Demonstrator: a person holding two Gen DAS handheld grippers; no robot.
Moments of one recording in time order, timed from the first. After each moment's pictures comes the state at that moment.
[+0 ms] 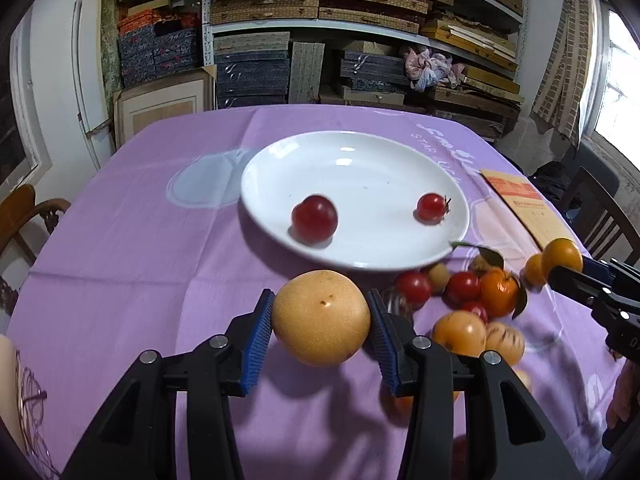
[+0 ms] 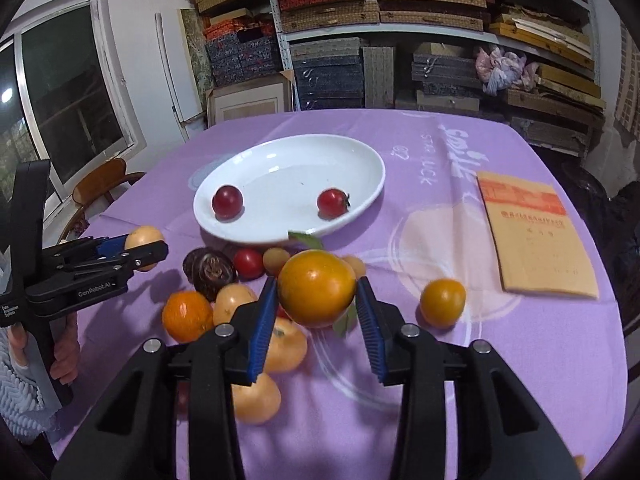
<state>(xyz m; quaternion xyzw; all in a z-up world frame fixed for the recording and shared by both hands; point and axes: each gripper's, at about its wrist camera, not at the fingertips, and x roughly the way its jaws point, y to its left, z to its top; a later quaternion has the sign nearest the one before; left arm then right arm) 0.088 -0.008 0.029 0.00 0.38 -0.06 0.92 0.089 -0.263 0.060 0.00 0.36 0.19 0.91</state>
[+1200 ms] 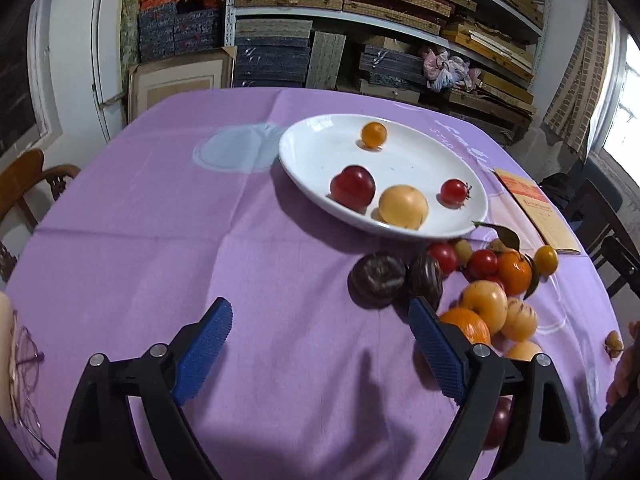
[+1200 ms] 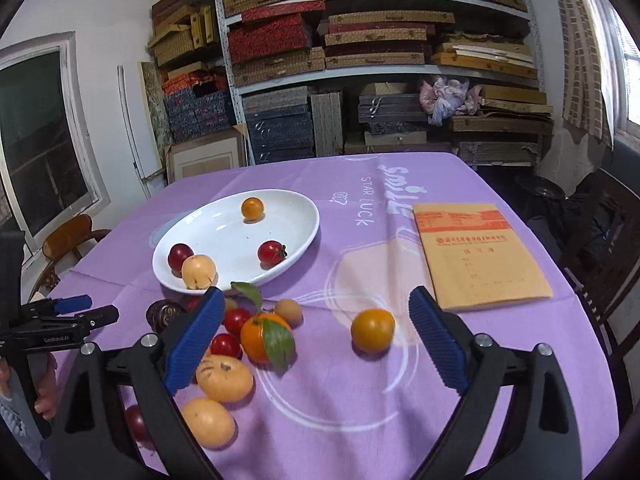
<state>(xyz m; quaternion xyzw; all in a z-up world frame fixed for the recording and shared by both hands) 0.051 0.032 0.008 -0.05 0.40 -0.05 0.91 0.040 -0.328 0.056 0.06 0.27 0.10 0.96</state>
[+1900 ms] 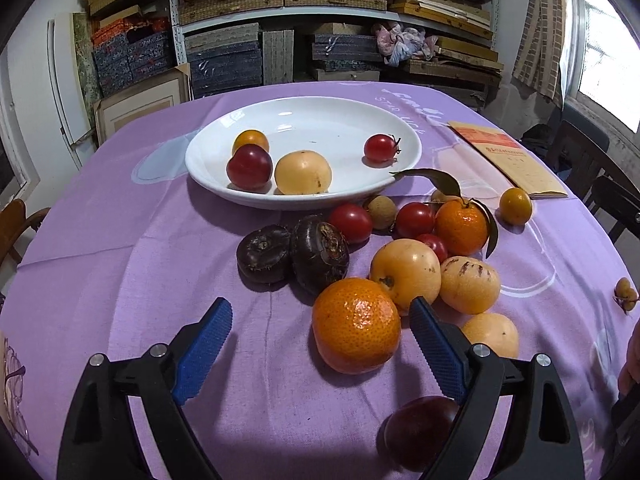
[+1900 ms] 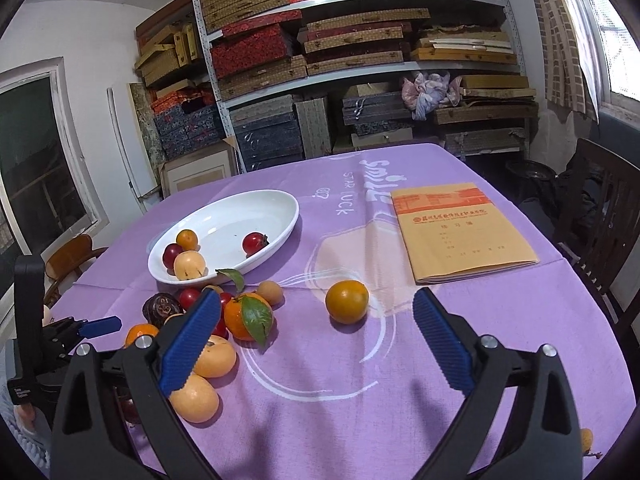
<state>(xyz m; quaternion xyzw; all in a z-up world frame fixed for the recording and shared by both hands) 0.055 -0.054 -0.014 0.04 0.40 -0.08 0.91 0.031 -0.346 0.042 0.10 0.27 0.09 0.95</state>
